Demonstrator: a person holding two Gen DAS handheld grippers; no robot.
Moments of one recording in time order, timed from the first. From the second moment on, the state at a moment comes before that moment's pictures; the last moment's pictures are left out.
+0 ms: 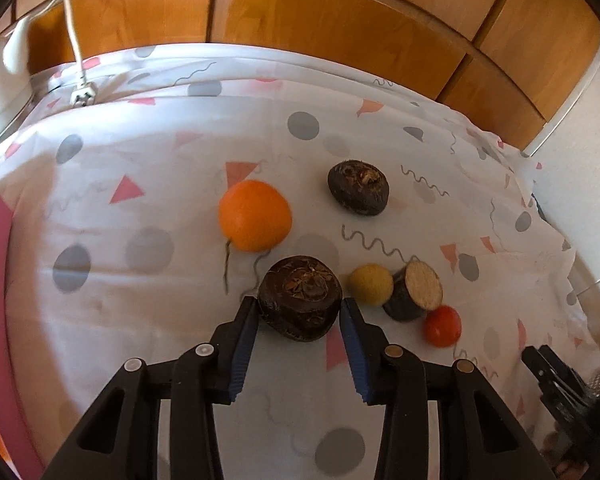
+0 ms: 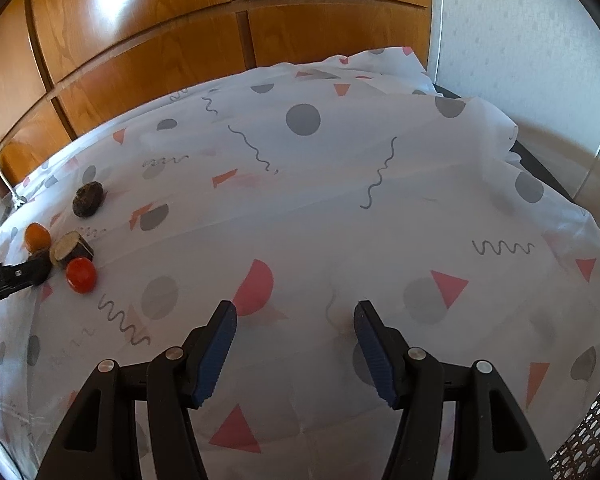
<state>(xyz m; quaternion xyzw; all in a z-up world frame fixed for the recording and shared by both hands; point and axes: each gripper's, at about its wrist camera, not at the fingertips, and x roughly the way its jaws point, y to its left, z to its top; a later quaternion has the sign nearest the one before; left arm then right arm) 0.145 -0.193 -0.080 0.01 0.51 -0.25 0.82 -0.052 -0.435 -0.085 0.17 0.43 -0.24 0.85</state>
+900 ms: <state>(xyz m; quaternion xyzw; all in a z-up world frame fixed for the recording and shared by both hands) 0.093 -0.019 -0.016 -0.11 0.45 -0.15 0.87 -0.053 -0.417 -0.098 0.13 0.39 -0.27 0.87</state>
